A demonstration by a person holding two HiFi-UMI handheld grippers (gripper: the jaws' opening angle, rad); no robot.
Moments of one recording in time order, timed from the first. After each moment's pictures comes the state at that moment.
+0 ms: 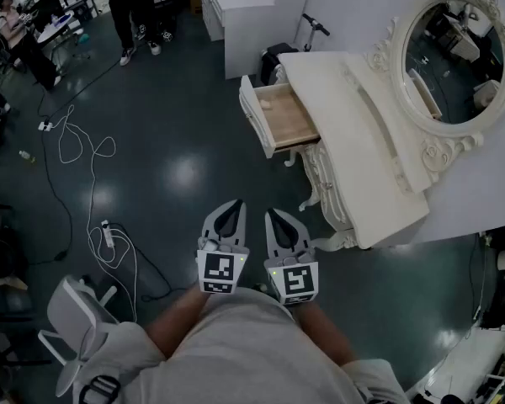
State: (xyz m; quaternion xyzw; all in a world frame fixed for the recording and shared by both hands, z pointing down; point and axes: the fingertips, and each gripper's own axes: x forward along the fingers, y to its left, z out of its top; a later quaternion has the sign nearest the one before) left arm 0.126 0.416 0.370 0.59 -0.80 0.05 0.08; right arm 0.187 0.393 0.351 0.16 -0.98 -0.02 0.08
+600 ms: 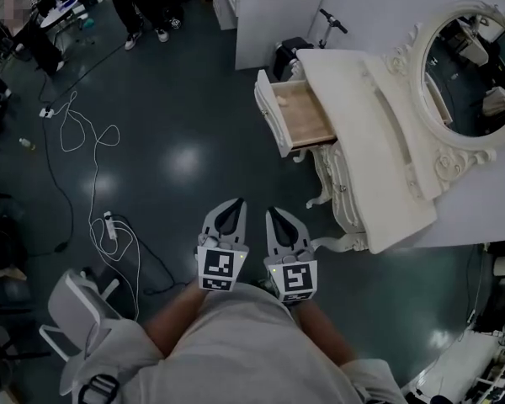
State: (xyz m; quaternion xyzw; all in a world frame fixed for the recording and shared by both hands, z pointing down) left arm 0.064 0.434 0.397 0.59 -0.80 0.06 0.11; right arm 0.124 0.408 0.380 0.15 -0.98 -0.01 0.11
